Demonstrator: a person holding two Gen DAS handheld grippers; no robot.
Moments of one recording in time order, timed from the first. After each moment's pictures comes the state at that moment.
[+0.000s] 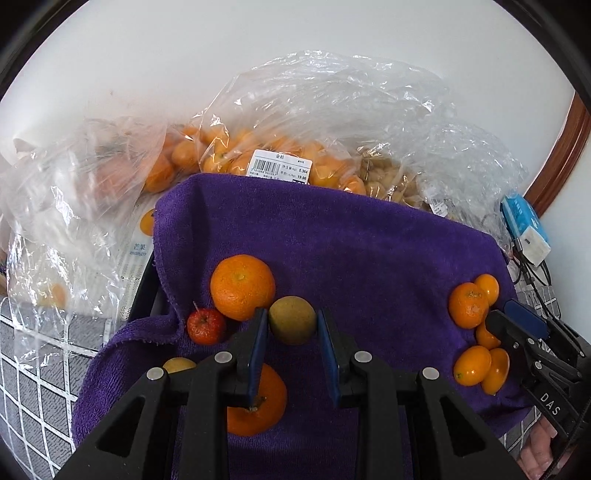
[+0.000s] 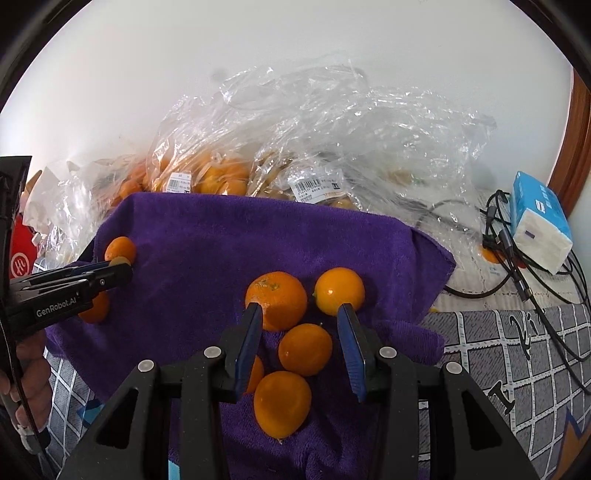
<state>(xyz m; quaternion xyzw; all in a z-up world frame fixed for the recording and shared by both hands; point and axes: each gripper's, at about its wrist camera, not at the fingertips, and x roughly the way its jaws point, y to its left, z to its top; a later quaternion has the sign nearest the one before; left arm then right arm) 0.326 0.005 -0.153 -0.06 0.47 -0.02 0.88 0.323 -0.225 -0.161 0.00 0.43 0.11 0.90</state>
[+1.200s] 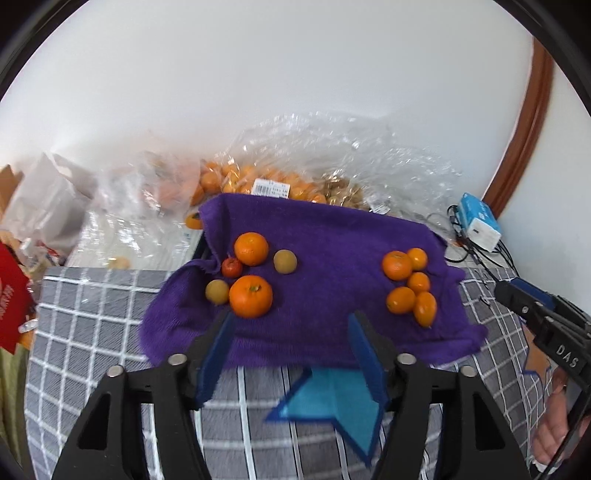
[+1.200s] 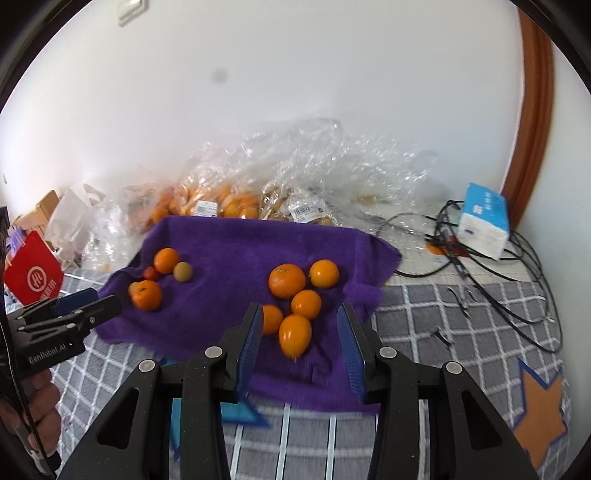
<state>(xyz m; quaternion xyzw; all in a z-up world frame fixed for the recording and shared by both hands) 0.193 -0.010 -0.077 -0.05 0.40 -0.02 0.91 0.215 -0.242 -0.076 0.02 0.39 0.09 0.92</state>
